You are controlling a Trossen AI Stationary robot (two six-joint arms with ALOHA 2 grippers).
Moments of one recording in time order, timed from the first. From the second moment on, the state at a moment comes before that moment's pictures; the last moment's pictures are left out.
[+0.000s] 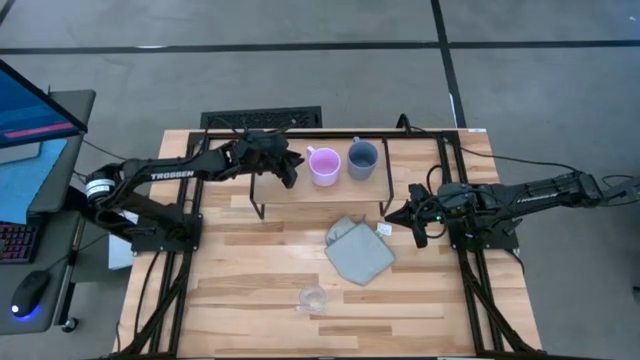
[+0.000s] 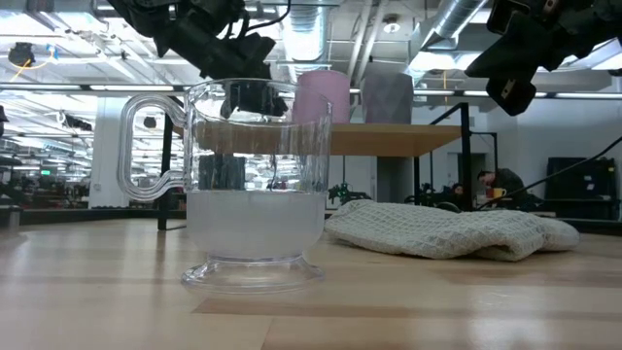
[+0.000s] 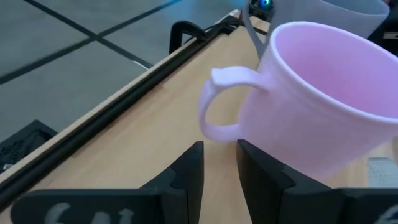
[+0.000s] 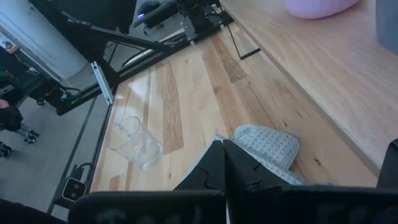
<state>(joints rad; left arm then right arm) 0.41 1.34 0.88 0.01 -0.03 -0.21 0.12 0.66 0.44 -0.16 0.02 0.46</state>
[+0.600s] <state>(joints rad) 0.44 1.43 0.95 0.11 -0.03 -0.18 0.12 0.66 0.44 -0.16 0.02 0.47</state>
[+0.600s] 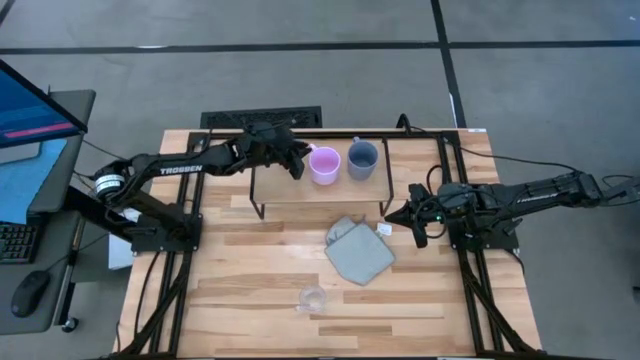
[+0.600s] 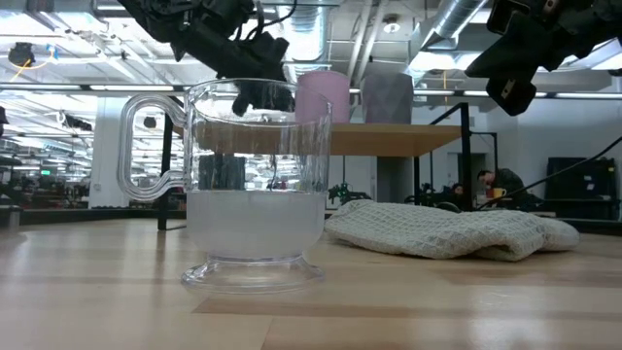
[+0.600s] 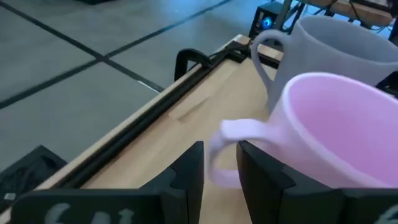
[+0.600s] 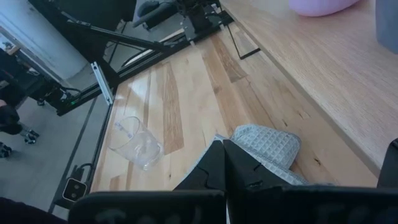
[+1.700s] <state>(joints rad) 0.47 1.52 0.97 0.14 0.02 -0.18 0.12 0.66 0.44 -0.17 0.02 0.47</state>
